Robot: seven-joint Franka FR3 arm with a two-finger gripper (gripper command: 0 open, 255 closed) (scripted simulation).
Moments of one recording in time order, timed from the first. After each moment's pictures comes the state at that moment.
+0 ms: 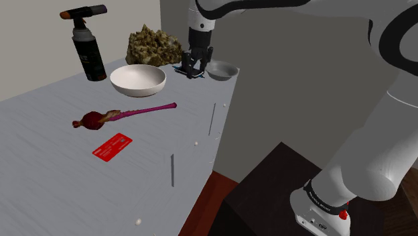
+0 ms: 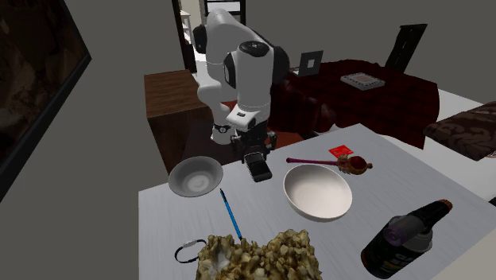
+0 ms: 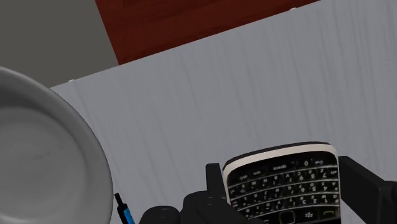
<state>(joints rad) 0.12 0.14 0.13 -1.65 -0.01 1.80 0.13</state>
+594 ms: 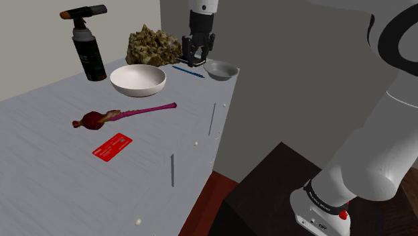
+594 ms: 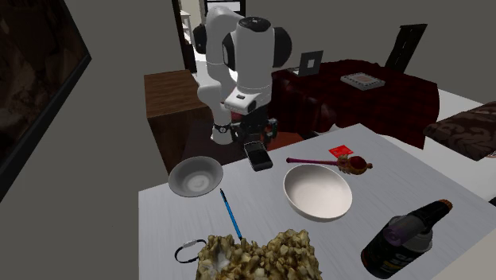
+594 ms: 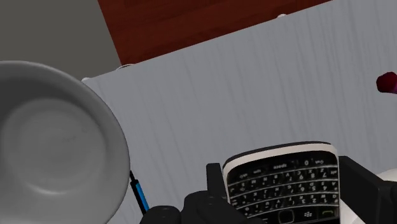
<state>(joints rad) 0.12 0.15 0.13 -1.53 -0.01 1.68 0.13</state>
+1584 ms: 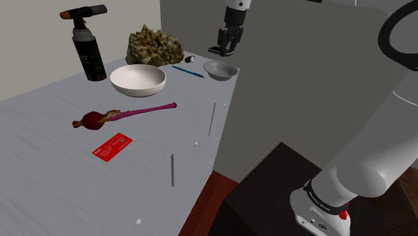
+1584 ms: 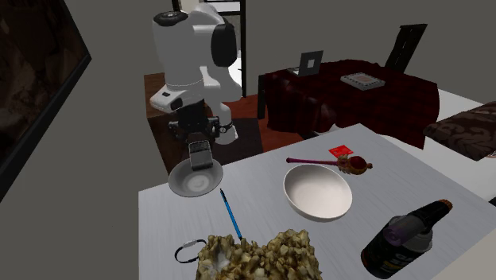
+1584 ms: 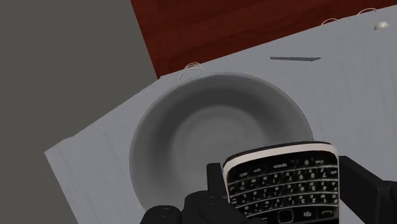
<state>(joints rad) -0.05 0.09 0.00 -1.56 0.01 1.66 -0.16</state>
